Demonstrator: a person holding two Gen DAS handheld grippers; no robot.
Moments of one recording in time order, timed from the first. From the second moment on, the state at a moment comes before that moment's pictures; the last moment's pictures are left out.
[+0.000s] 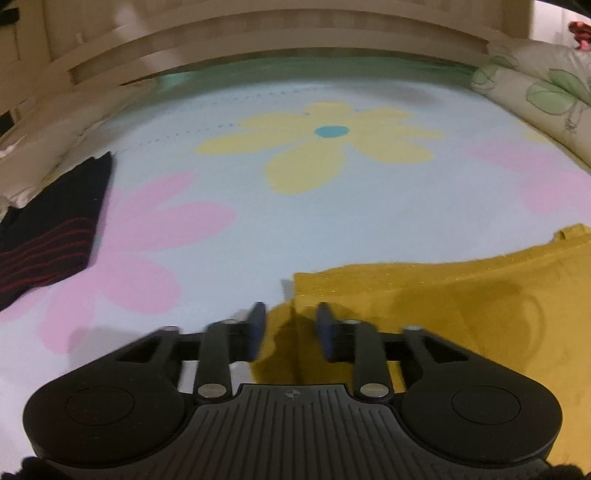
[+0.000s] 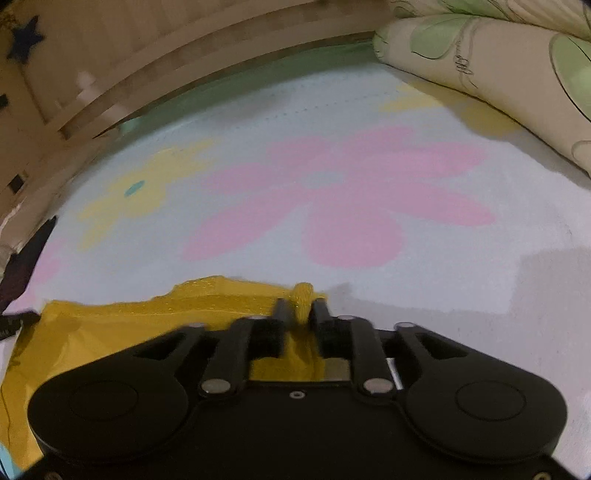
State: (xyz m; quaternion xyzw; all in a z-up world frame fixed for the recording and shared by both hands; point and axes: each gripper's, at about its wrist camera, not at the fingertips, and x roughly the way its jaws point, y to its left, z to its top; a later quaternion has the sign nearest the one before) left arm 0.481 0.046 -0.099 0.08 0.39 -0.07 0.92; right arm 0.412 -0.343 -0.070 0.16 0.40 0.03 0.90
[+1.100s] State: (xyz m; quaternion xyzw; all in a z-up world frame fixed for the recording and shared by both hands) left arm 0.368 -0.055 -0.103 0.03 0.55 -0.13 0.82; right arm 0.323 -0.294 -0.051 0.14 0.55 0.05 0.82
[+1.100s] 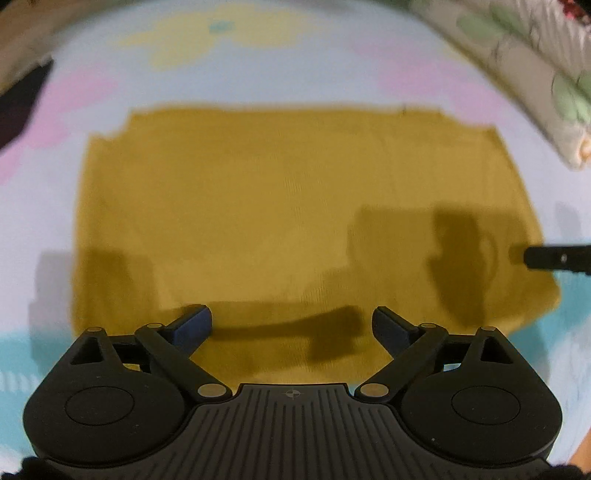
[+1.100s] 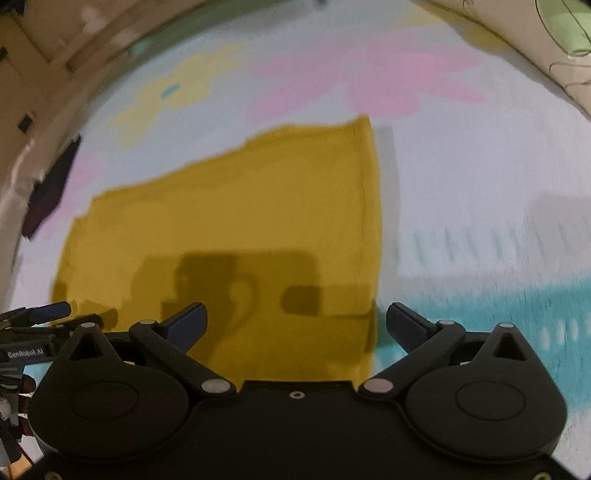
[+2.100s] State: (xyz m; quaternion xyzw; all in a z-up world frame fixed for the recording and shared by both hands) left arm 0.451 -0.079 -0.054 -0.04 0.50 -0.07 0.86; right arm 0.330 -0.302 -0.077 0.13 0.58 0.09 0.80
